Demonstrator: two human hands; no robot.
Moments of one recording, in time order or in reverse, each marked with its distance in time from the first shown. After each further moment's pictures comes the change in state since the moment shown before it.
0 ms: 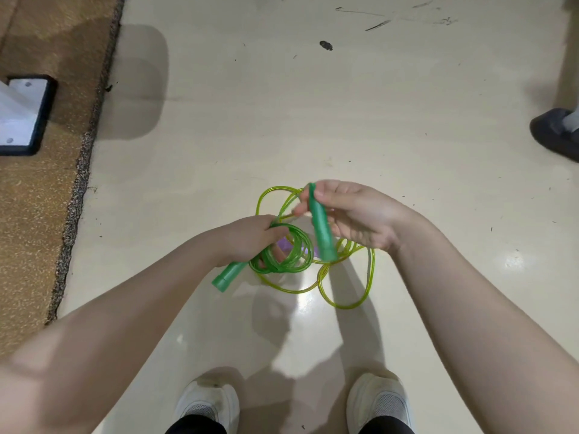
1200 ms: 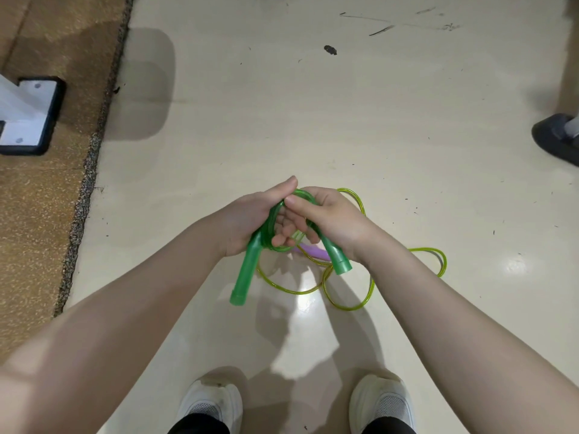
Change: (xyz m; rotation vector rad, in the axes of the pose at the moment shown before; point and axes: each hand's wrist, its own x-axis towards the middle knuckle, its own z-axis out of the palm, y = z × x) left_hand -0.013 0.028 -0.012 -0.619 -0.073 0.126; right_hand 0.018 0.021 0.037 -0.391 0.168 -0.270
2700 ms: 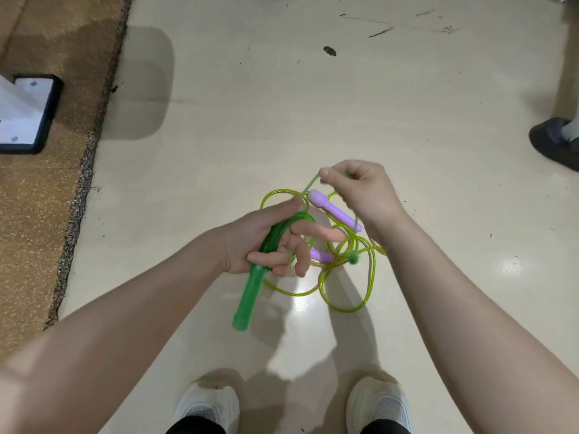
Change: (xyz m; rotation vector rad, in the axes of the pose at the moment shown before) left_hand -0.007 -0.010 -0.003 -0.141 -0.624 0.009; right_hand 0.007 -0.013 -0.040 -0.157 0.403 -0.076
